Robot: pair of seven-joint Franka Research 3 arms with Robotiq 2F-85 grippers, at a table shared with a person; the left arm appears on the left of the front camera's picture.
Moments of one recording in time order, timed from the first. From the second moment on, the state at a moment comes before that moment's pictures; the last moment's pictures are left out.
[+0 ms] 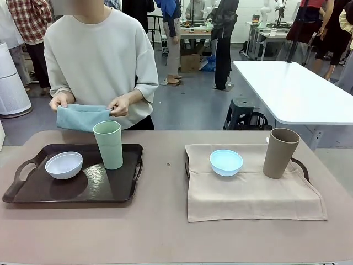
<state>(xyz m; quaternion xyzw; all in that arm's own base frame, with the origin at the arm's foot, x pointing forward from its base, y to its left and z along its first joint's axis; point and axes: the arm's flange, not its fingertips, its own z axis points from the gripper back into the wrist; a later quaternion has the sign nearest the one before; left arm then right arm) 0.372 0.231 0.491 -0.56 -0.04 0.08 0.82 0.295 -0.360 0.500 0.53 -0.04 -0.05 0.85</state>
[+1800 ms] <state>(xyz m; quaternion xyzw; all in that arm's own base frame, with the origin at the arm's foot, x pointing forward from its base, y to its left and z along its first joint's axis) 0.370 0.233 0.488 -0.56 -0.04 0.08 0.82 0.289 -0.365 0.500 0.53 -0.04 -0.05 0.85</state>
